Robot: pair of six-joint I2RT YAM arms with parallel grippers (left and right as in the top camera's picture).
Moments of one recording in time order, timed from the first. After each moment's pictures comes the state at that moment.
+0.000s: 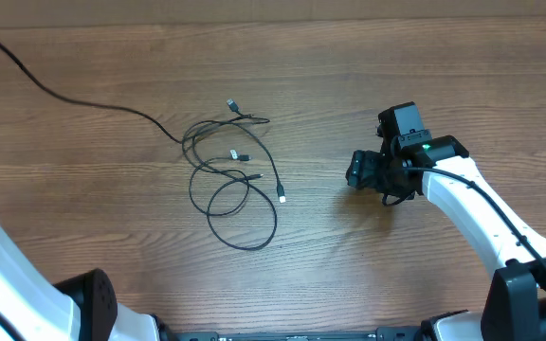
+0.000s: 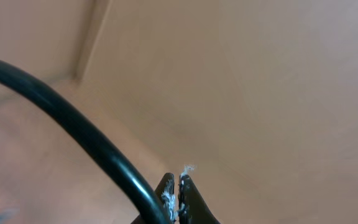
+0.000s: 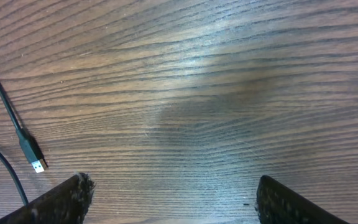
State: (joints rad) left arm 0.32 1.73 2.74 -1.33 0.00 -0.60; right arm 0.25 1.57 1.05 -0.78 -0.12 0.46
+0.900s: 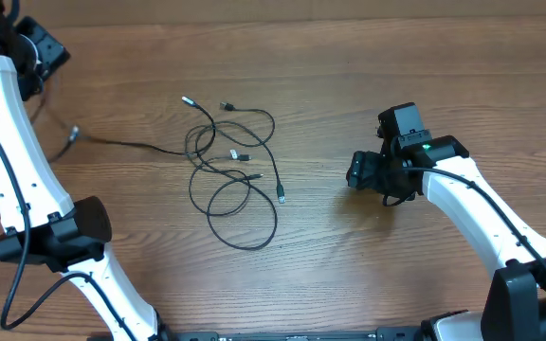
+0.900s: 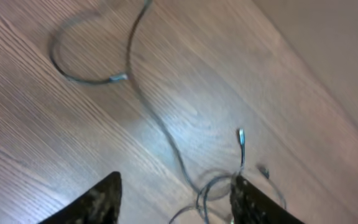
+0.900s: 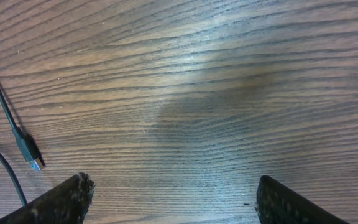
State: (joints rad) left arm 0.30 2.15 2.74 -1.68 0.00 -0.52; right arm 0.25 1.57 1.05 -0.79 -0.12 0.46
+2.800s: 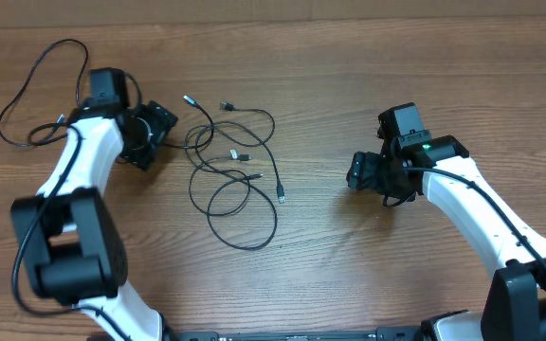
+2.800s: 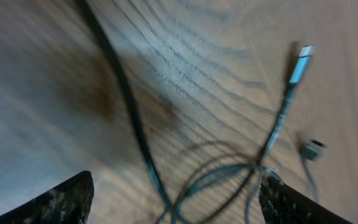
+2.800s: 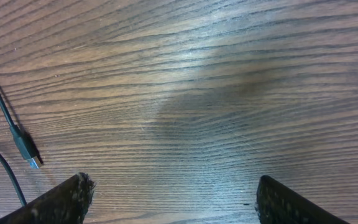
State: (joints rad) left arm 0.13 1.91 1.32 -0.64 0.22 -0.86; right arm 0.25 1.57 1.05 -0.80 -0.12 0.46
